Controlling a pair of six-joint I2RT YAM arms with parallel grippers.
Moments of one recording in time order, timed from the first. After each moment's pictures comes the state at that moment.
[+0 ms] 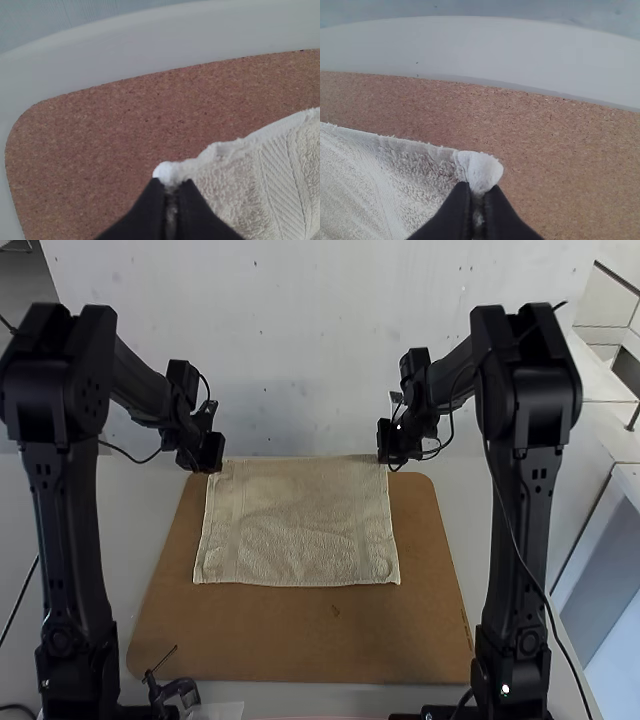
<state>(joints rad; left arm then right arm) -0.07 2.01 1.21 -0.18 0.16 0.11 0.18 2.02 1.31 -0.29 -0.23 0.07</state>
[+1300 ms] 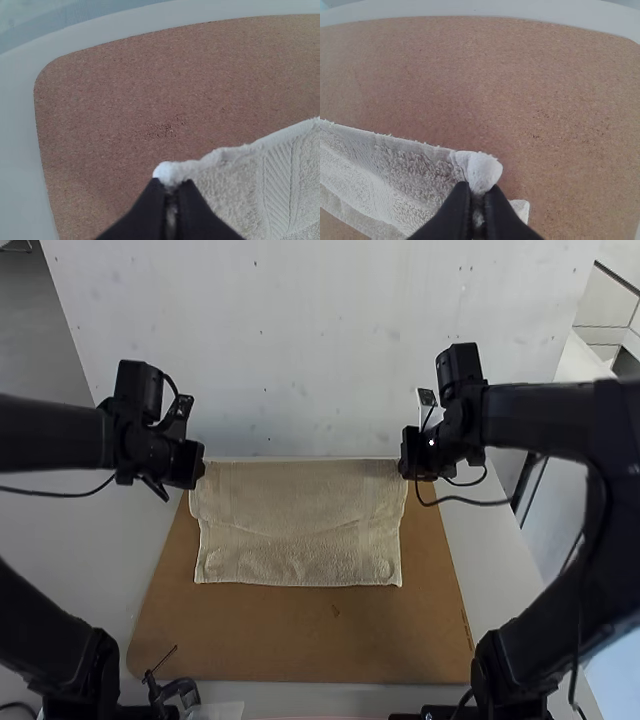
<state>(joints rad) -0.11 1.29 0.68 -0.16 0.16 0.11 0.18 1.31 0.81 -0.37 -0.24 0.07</state>
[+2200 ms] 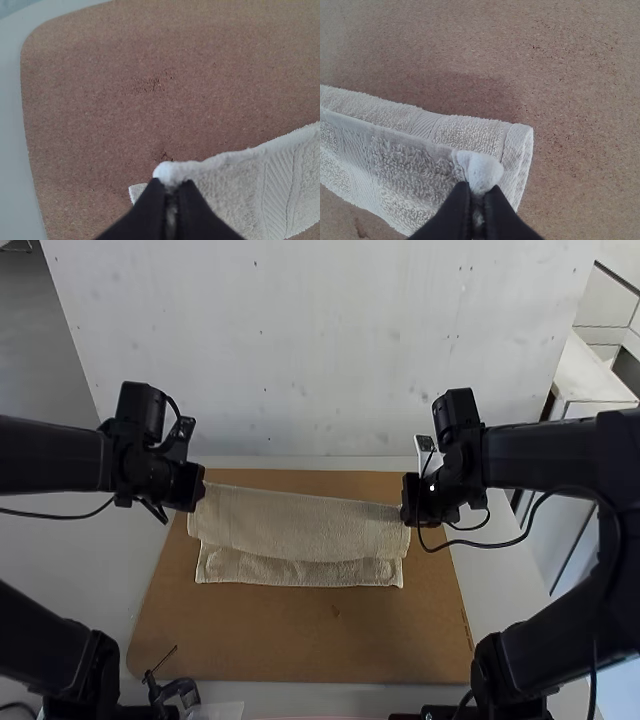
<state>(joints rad) -0.13 1.27 0.59 -0.16 0.14 0.11 0.20 1.26 0.62 -0.36 -0.21 0.07</state>
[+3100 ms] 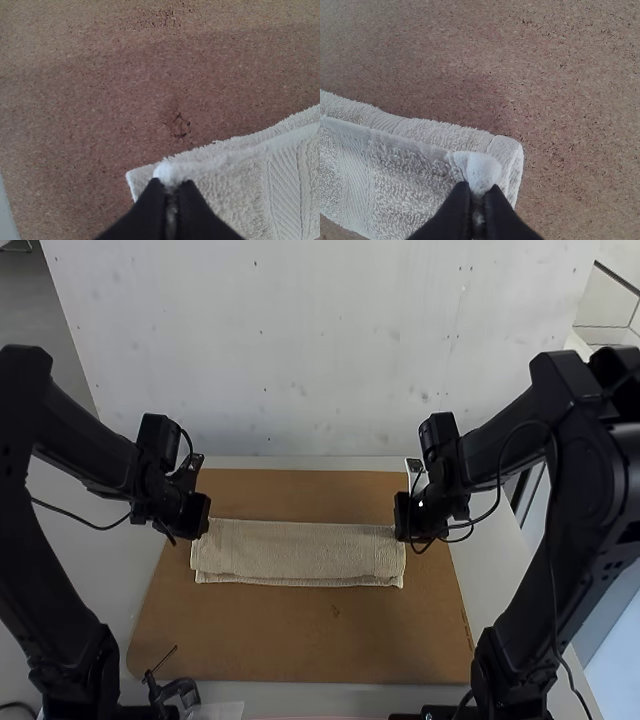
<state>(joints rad) -0.11 1.53 0.58 -0.05 0.14 0.11 0.20 1.52 0.62 -0.18 -0.20 0.07</state>
